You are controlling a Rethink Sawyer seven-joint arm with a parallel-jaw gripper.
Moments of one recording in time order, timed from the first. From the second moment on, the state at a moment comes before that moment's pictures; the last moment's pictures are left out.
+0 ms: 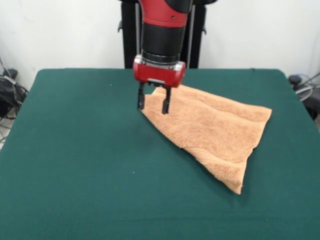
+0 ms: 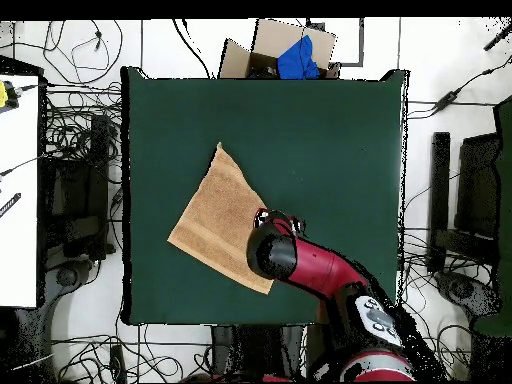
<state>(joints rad) -0.35 -0.61 -0.01 1.97 0.04 -0.01 1.57</state>
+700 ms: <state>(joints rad) -0.43 -0.57 0.00 1.97 0.02 -0.09 1.57</state>
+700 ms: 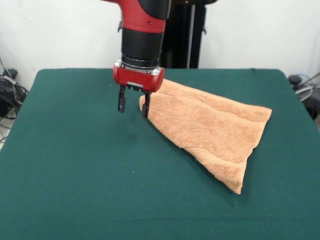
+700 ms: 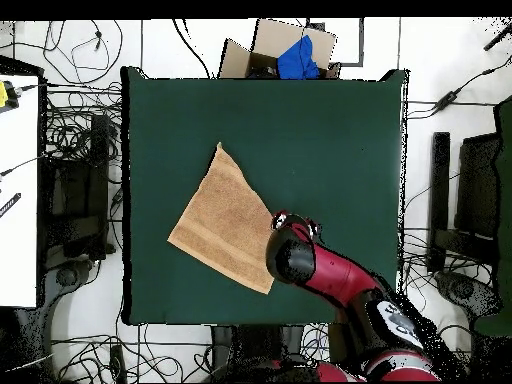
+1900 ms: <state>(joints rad) -0.45 -0.53 0.05 1.97 0.02 -0.09 1.57</state>
